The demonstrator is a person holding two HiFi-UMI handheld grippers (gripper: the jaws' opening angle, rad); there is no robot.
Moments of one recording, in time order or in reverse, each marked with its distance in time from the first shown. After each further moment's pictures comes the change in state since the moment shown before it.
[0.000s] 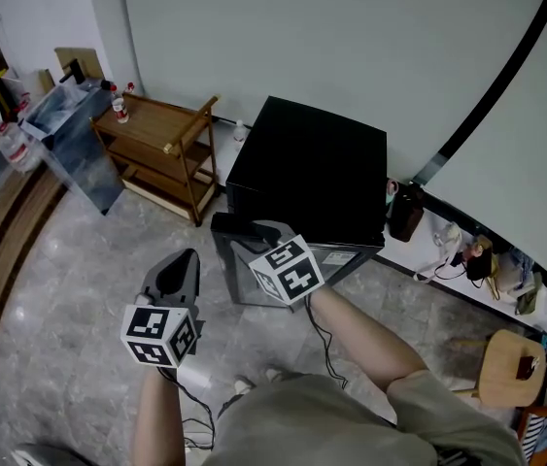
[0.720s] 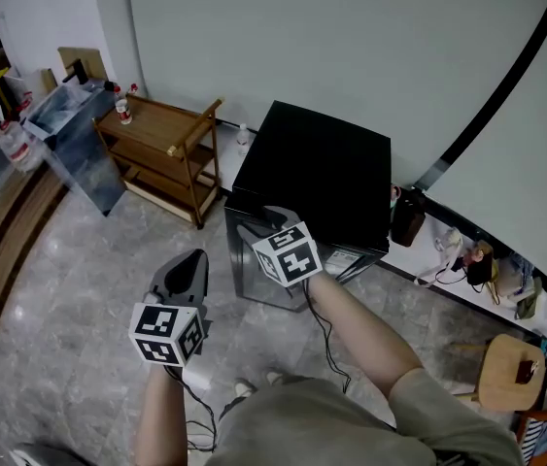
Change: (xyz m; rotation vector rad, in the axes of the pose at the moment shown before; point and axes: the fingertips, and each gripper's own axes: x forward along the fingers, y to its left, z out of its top) left arm 0.009 0.004 0.000 -0.009 0.004 -0.022; right arm 0.027 -0.038 0.014 0.013 -0.003 -0.099
